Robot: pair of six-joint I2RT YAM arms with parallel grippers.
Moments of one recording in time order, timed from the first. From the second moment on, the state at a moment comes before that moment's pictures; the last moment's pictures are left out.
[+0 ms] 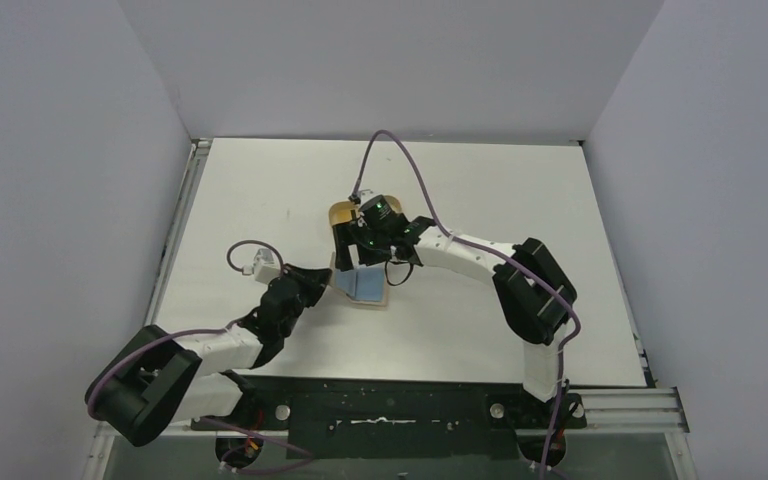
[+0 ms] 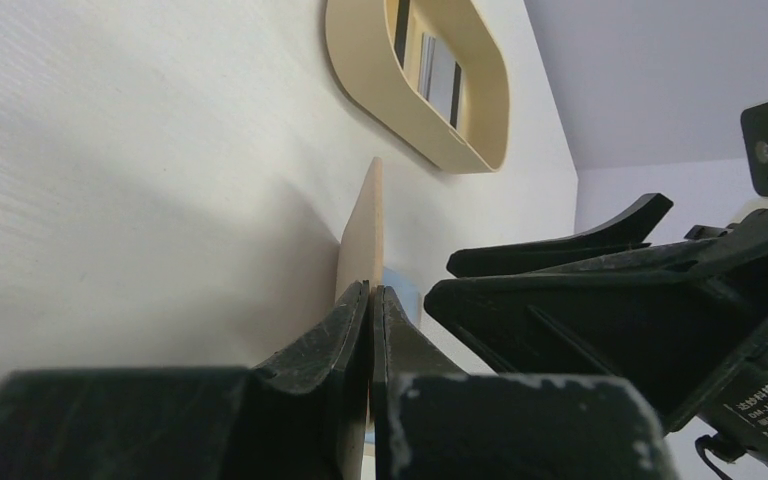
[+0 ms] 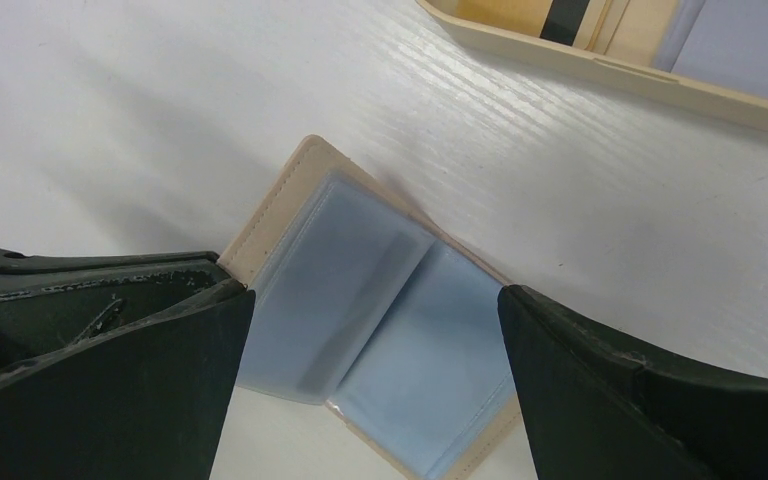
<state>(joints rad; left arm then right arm) -0.60 1.23 0.18 0.70 -0.36 -1.27 0.81 1.93 1.39 -0.29 -0.08 0.45</state>
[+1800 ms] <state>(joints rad) -0.61 1.20 0.16 0.63 -0.39 -1.25 0.79 1.90 1.28 -0.46 0.01 0.30</state>
